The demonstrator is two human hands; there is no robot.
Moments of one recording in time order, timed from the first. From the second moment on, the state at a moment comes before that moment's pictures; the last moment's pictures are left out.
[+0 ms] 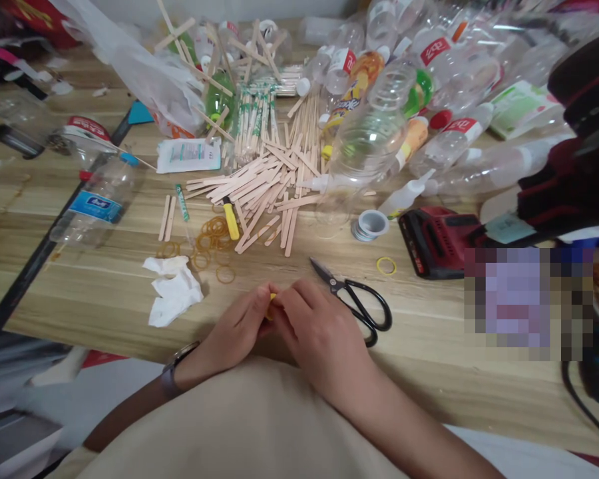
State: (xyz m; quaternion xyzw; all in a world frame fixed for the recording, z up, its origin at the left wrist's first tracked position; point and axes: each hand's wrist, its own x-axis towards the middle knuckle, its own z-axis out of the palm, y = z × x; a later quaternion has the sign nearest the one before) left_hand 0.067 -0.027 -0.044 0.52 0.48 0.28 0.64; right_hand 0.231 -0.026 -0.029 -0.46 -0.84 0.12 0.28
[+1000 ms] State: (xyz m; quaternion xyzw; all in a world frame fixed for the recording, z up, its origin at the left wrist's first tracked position) left_hand 0.070 -0.017 -0.047 0.30 0.45 0.31 0.78; right_hand 0.306 -0.054 -0.065 -0.60 -0.79 0.04 0.11
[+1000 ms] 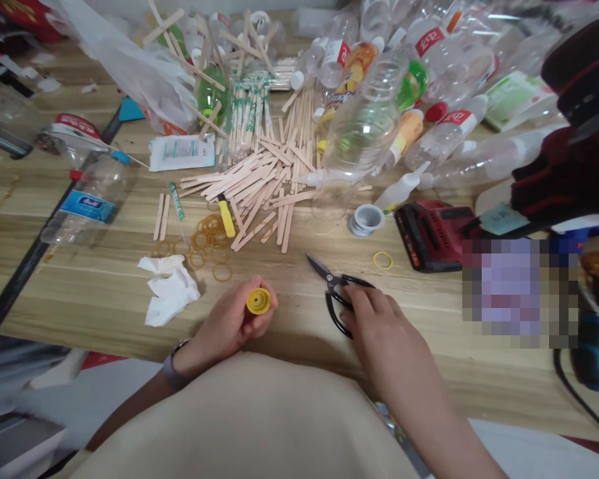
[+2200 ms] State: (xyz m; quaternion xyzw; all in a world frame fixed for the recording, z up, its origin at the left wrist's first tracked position) left_hand 0.068 -0.022 -0.045 0.36 0.54 0.25 0.72; right_hand 0.284 -0.026 0.017 -0.29 -0.94 -0.15 0.09
